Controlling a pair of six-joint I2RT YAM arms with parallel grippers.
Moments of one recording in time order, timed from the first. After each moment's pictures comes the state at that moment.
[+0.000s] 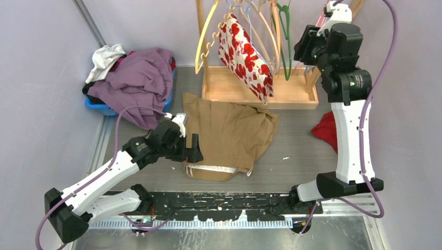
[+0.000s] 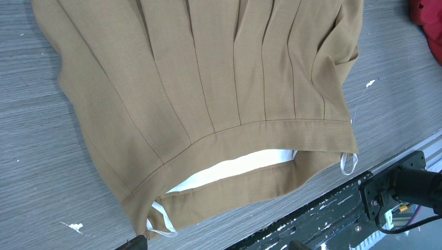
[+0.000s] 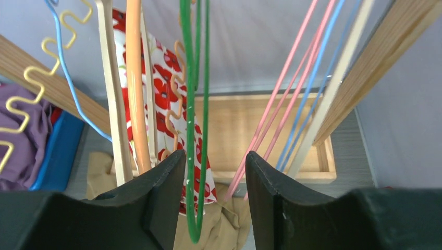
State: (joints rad) left arm -0.75 0.96 0.84 -0.73 0.08 -0.60; right arm 0.13 1.43 2.05 -0.84 0.09 0.15
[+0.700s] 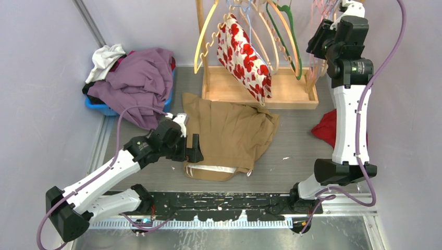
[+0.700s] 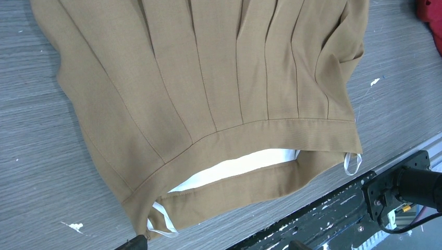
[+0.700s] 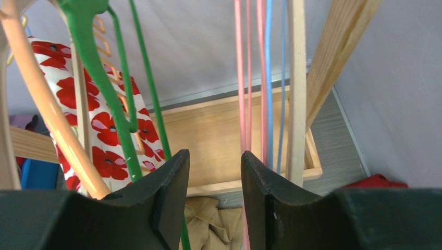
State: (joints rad) left arm -0.75 0.97 0.84 -0.73 0.08 -0.60; right arm -0.02 1.55 2.11 -0.82 0.06 0.22
